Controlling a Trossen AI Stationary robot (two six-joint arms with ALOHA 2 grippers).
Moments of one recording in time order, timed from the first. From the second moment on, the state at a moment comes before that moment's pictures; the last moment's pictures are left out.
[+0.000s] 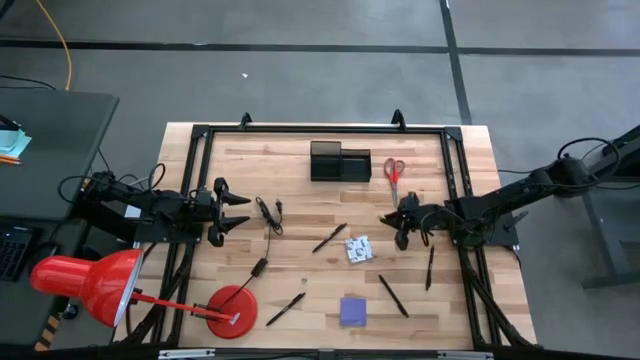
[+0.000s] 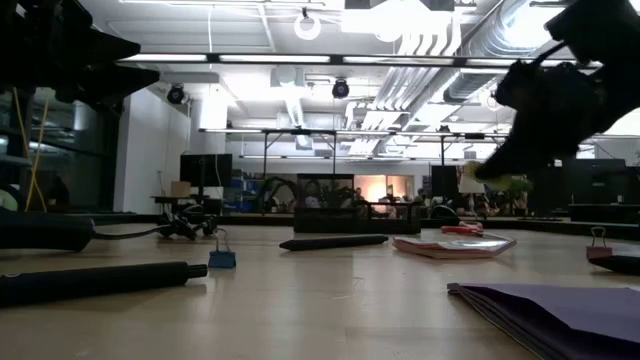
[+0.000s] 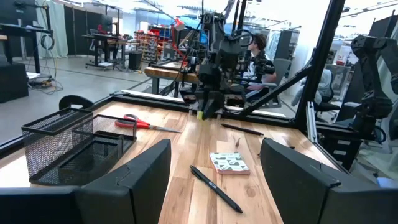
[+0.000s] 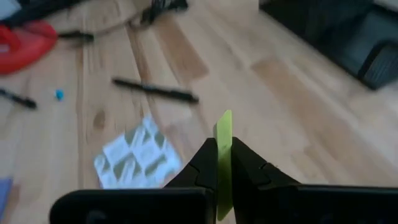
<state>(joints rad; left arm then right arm) -0.23 0.03 0.01 0.06 -0.42 -0.12 0.19 0.97 0.21 0.20 0.34 0.50</state>
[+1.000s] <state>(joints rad) -0.23 0.03 0.01 0.06 -0.44 -0.11 -0.10 1.39 0.57 0.31 0.27 0.12</state>
